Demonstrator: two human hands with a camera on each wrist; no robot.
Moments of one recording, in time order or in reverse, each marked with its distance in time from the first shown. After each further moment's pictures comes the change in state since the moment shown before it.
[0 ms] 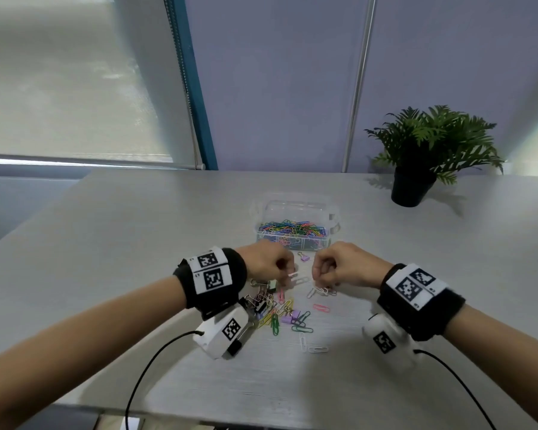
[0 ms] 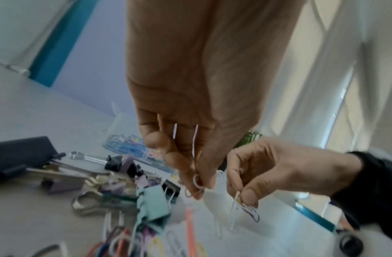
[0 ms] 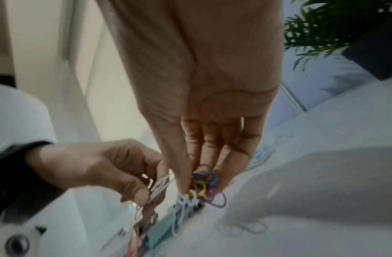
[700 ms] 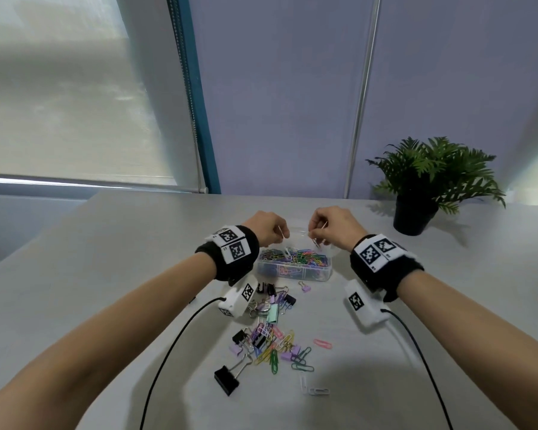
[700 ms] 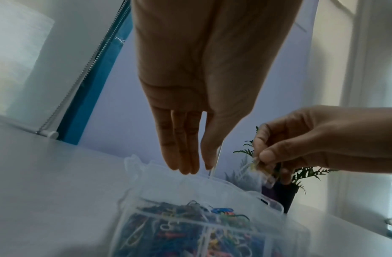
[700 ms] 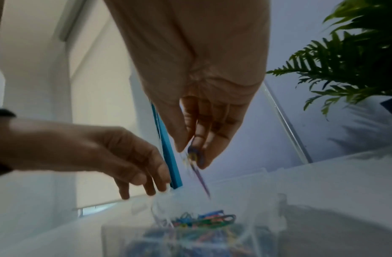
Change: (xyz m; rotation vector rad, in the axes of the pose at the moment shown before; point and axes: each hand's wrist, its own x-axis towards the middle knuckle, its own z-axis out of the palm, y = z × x) left_hand 0.063 -0.033 -0.068 -0.086 0.308 -0.115; right_hand 0.077 -0.013 -0.065 -0.030 0.439 -0.007
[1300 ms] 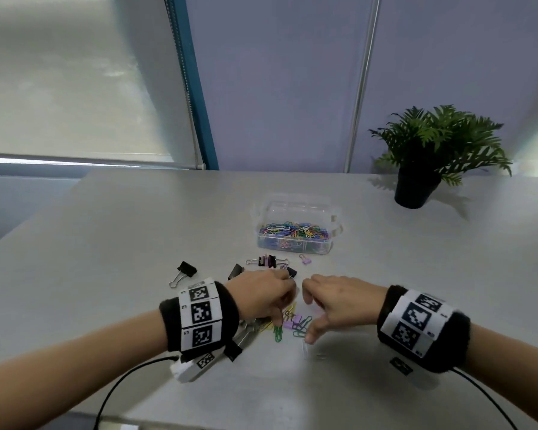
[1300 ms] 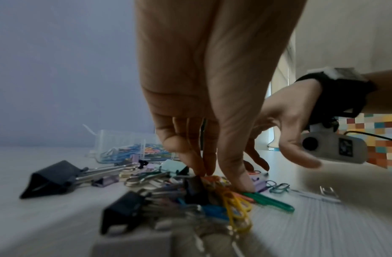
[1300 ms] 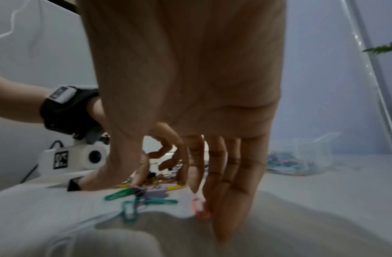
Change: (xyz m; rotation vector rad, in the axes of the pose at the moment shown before) left_hand -0.119 0.018 0.065 0.400 -0.316 0.252; right_hand -0.124 -0.013 0.041 -0.476 -0.670 -0.131
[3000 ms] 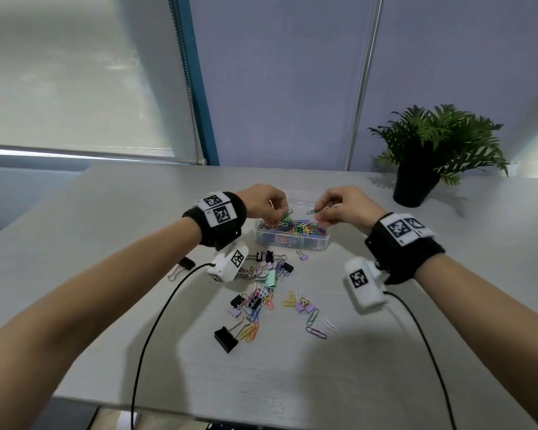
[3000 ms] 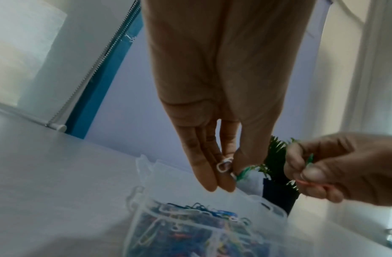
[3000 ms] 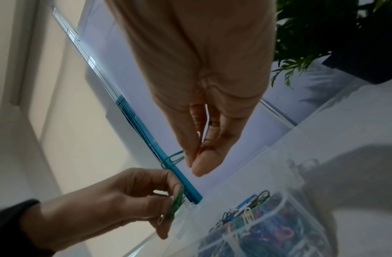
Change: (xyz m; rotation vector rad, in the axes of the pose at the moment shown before) left_hand 0.069 -0.073 -0.079 -0.490 0.235 -0.126; right_hand 0.045 0.064 -0.076 1.006 0.552 0.066
